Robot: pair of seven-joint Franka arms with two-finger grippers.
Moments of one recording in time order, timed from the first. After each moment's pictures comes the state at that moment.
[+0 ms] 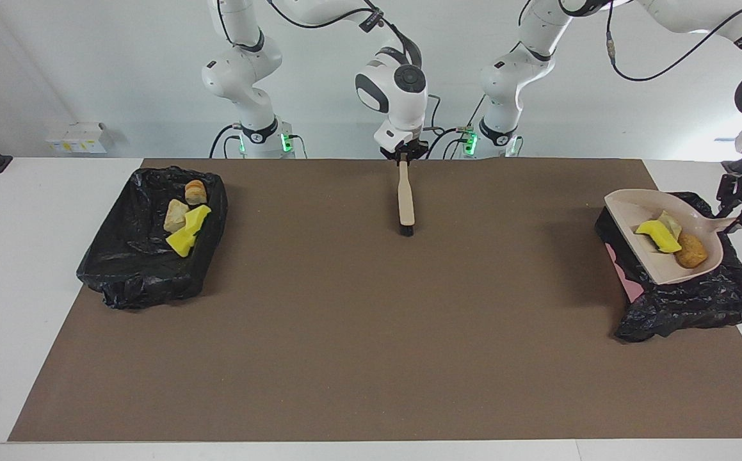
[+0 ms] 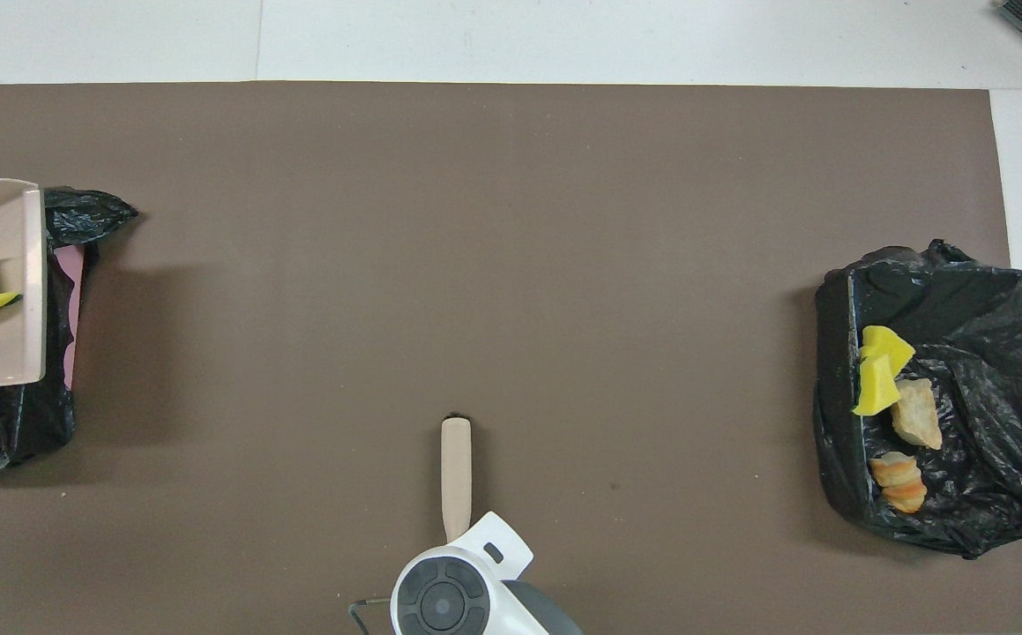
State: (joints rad) left arm 0.54 0.20 -0.06 -1.65 0.01 2.00 2.02; right arm 0.83 0.08 0.17 -2.21 0.26 2.18 0.87
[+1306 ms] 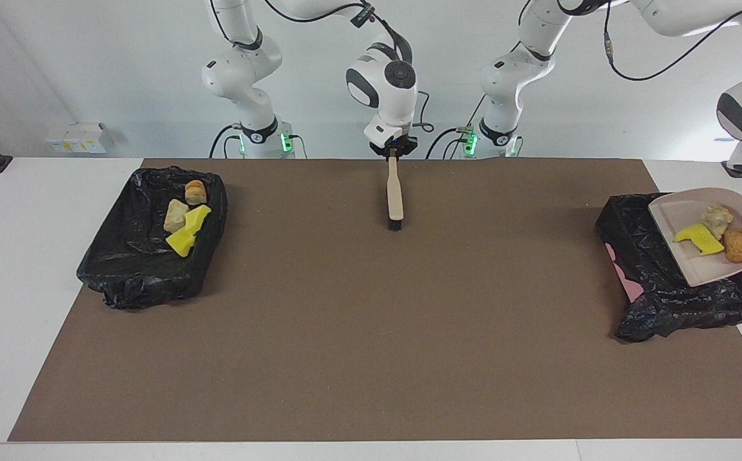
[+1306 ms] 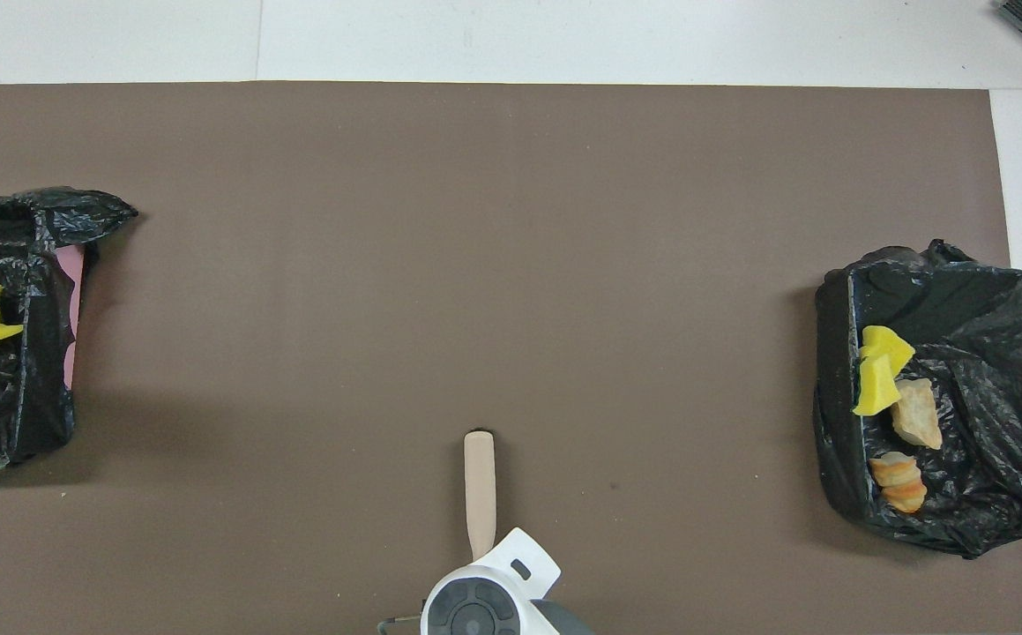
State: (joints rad) left arm 0.38 0.07 -0.09 -1.87 1.12 2.08 1.41; right arm 0.83 0.01 0.17 -2.30 0.26 2.17 0.85
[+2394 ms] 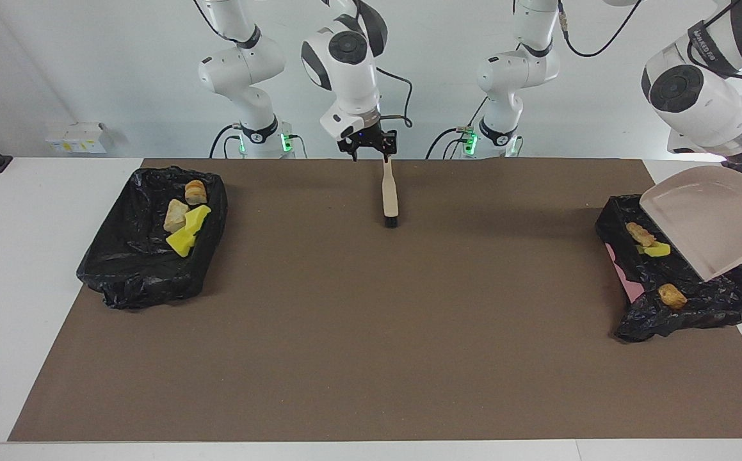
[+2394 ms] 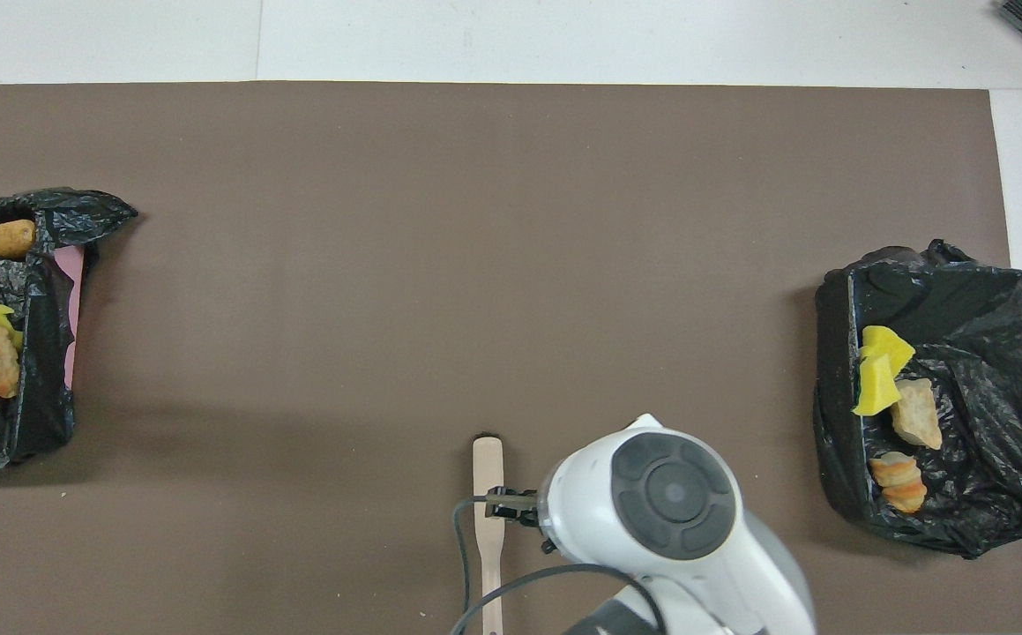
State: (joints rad) left arm 0.17 -0.03 -0.10 -1.83 1.04 1.82 1.20; right arm 0.47 -0.15 0.16 -2.09 0.25 1.86 0.72
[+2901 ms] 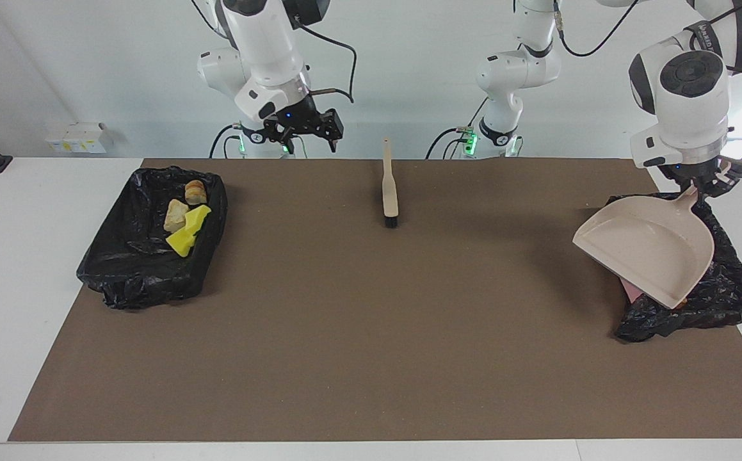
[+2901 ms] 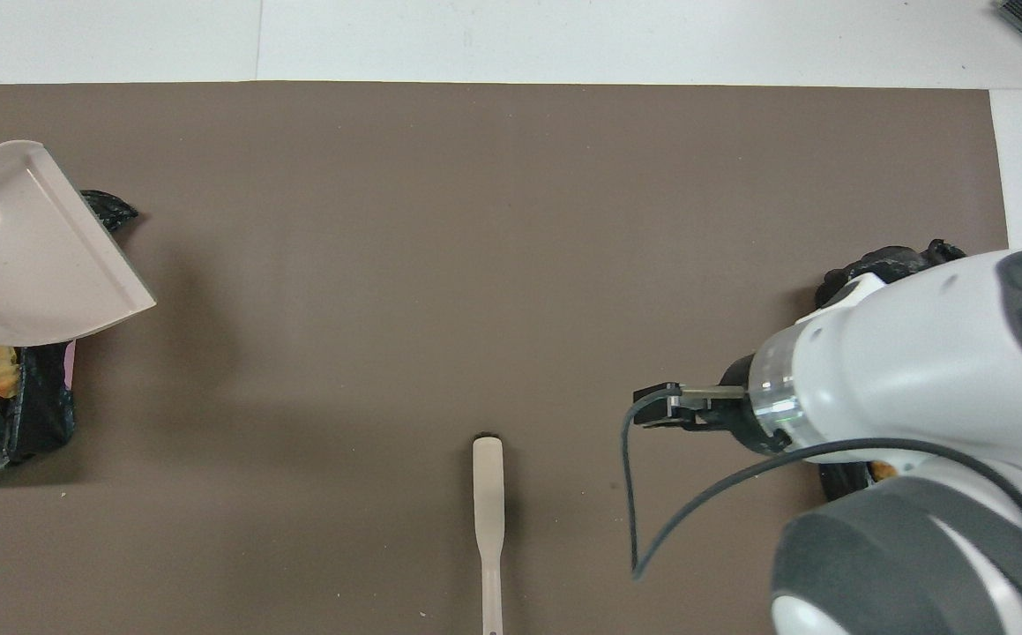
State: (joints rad) left arm 0.14 -0.02 -0.10 -1.83 0.54 1.77 0.87; right arm 0.18 -0.15 0.15 -1.81 0.18 1.62 0.39
